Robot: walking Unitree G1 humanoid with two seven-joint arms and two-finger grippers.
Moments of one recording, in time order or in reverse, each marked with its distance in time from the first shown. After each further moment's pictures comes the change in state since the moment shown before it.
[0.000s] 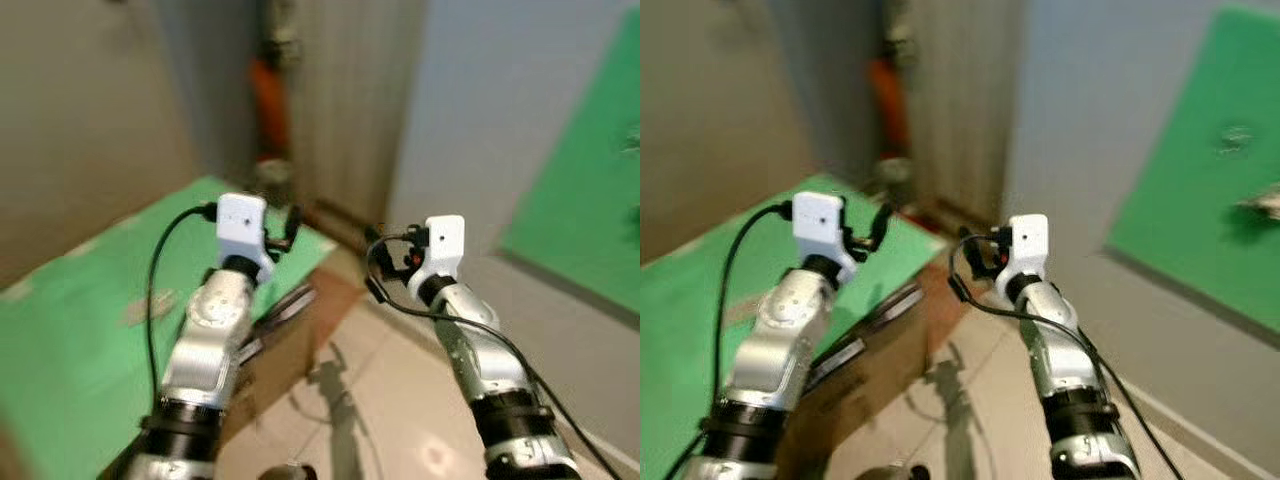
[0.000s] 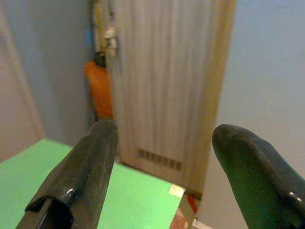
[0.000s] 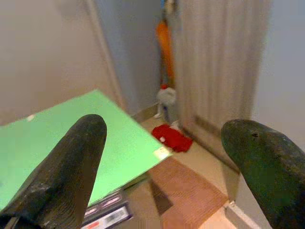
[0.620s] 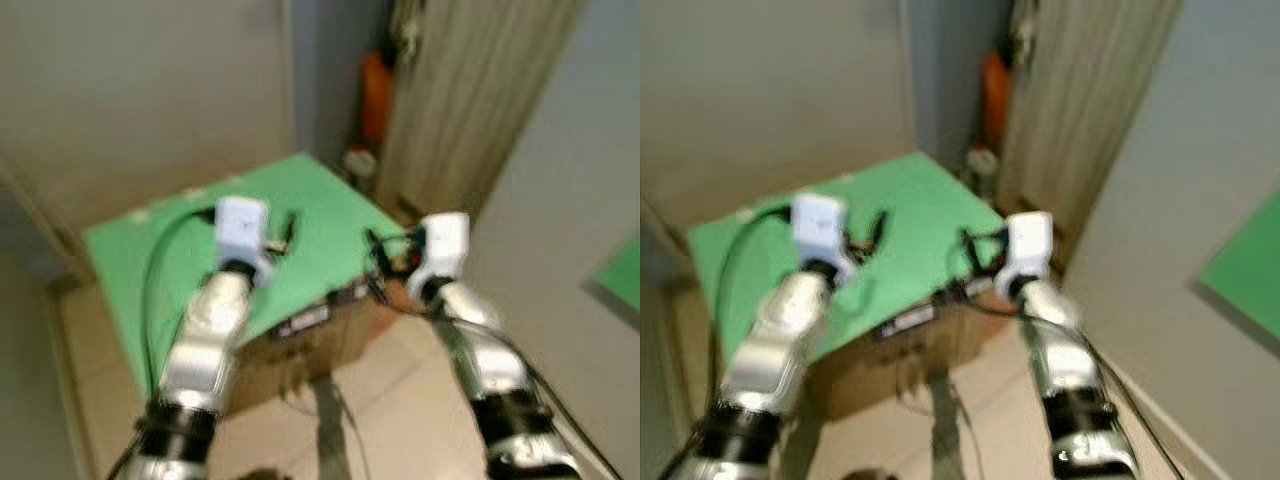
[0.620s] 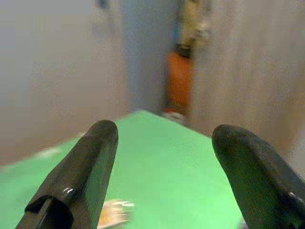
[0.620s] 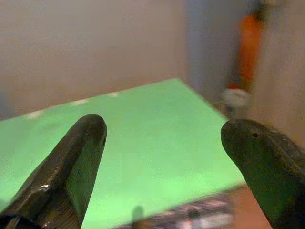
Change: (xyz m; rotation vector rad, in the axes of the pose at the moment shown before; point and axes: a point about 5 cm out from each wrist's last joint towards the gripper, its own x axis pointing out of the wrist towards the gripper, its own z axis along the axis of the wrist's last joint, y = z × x) left arm -0.002 0.010 -0.004 0.038 0.014 0.046; right arm 0.002 0.007 0.000 -0.011 -0.005 0.034
